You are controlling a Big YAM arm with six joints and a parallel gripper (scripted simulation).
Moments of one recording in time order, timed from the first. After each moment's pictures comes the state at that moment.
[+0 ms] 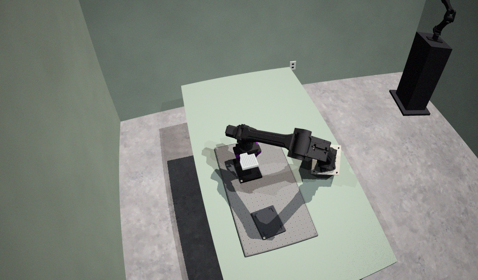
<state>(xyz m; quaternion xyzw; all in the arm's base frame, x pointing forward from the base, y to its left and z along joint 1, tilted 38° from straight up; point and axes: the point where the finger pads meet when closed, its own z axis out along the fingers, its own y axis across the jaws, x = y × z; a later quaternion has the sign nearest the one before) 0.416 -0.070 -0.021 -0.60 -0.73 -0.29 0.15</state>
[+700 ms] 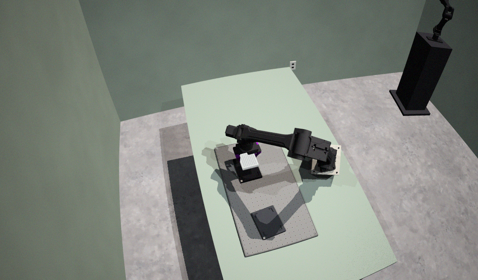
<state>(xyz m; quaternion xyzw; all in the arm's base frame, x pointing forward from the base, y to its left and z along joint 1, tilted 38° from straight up) 0.416 -0.070 -0.021 -0.60 -0.73 -0.29 0.15</state>
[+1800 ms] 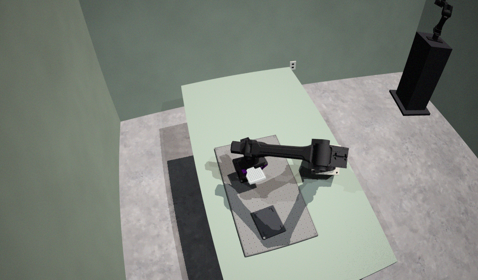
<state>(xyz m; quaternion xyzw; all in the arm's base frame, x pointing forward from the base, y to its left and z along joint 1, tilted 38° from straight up) 0.392 0.003 0.029 -0.56 -0.76 -0.29 0.14</state>
